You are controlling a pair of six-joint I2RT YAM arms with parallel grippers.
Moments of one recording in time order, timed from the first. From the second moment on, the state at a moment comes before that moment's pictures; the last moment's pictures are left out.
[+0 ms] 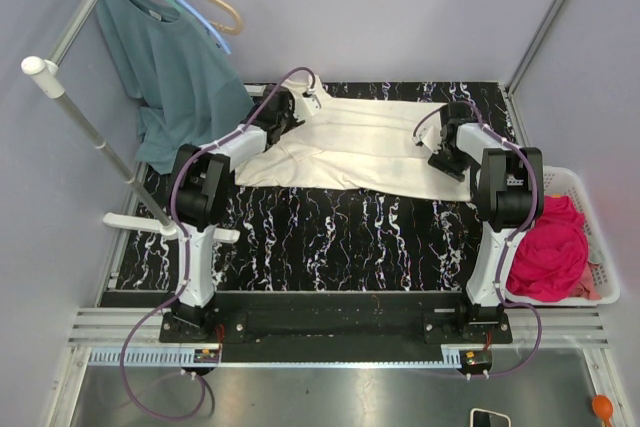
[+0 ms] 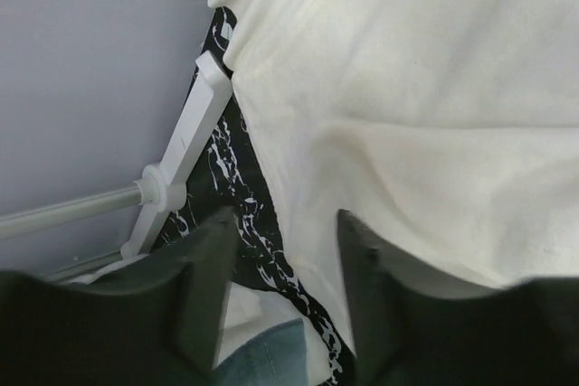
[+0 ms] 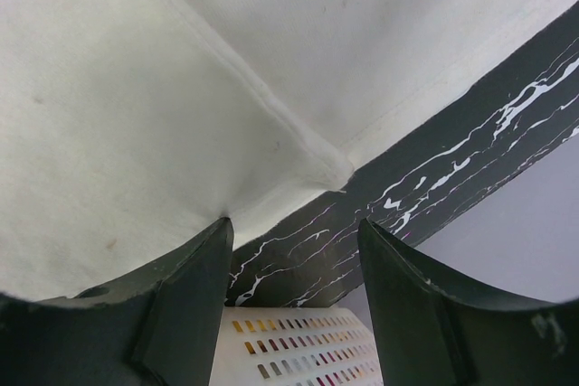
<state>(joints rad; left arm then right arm) -0.34 2.15 1.59 -0.03 -0.18 0.90 0.02 2.06 1.46 -0.64 0.30 -0.93</state>
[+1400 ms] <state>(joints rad) -0.43 2.07 1.57 -0.37 0.10 0.92 0.02 2.01 1.36 -0.57 0.30 -0.95</state>
